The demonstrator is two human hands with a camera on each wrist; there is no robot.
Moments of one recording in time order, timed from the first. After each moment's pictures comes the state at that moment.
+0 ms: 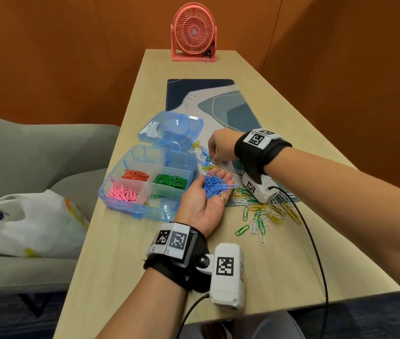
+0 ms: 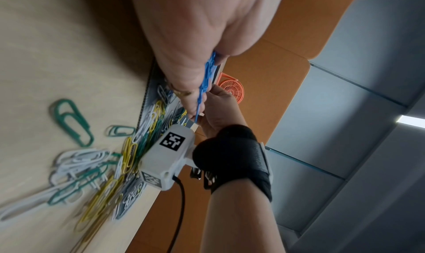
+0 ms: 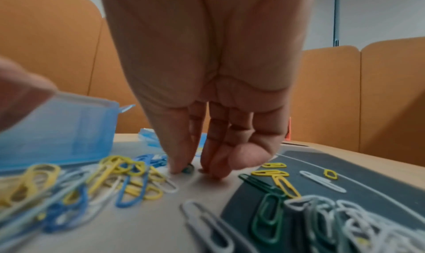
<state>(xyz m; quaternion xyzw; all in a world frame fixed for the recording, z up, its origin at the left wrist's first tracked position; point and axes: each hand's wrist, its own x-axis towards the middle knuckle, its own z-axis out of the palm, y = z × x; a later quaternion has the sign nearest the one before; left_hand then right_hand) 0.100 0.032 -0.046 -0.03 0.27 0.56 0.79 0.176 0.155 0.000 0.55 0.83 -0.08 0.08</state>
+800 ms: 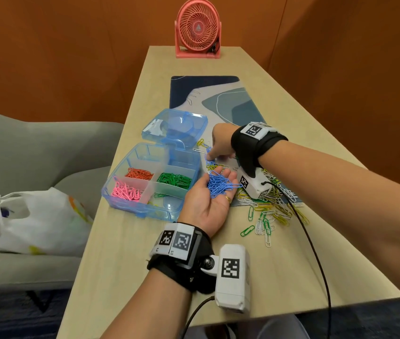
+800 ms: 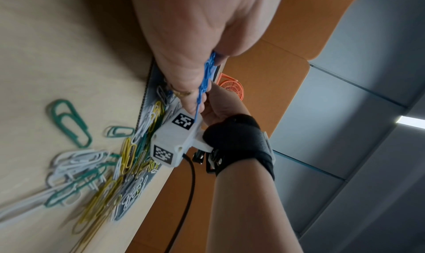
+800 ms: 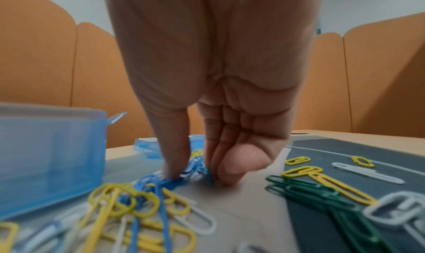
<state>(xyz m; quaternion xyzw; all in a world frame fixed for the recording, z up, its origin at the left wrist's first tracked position) 0.099 0.033 -0.047 -0.03 0.26 0.56 0.79 0.163 0.167 0.000 0.60 0.79 -0.11 0.07</state>
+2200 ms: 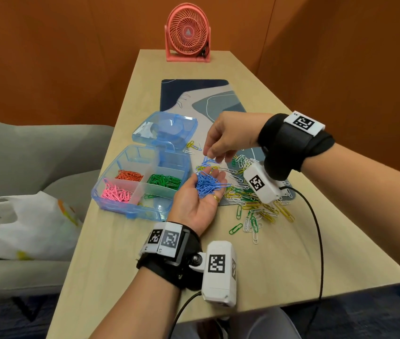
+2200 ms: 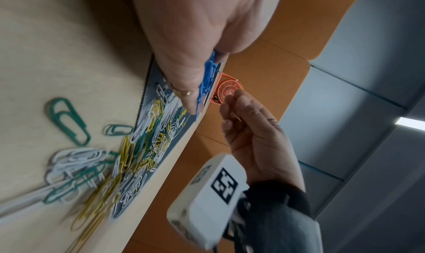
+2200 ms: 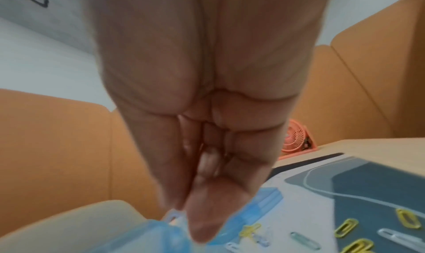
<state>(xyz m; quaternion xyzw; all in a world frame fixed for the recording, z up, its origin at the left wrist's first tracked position) 0.099 0.031 -0.046 -0.02 0.26 0.57 0.78 0.201 0.110 0.057 0.50 0.81 -0.31 -0.02</state>
